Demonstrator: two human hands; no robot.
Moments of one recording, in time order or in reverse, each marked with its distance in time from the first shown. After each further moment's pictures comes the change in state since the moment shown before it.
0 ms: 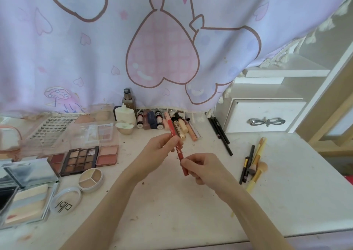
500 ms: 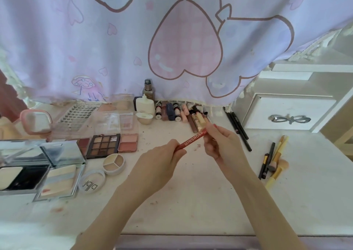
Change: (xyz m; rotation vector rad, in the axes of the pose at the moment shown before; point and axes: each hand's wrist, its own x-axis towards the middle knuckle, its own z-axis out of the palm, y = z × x) left_hand -0.058 0.010 -0.015 0.756 0.023 -0.055; right_hand 0.015 -0.021 0.014 0.605 0.088 -0.186
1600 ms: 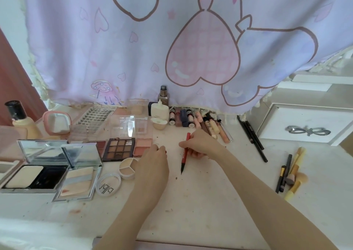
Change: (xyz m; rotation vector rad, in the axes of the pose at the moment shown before) left_hand 0.009 -0.041 0.016 0.239 0.204 -0.362; right_hand 0.076 0.024 0.054 -1.073 -0.225 0.296
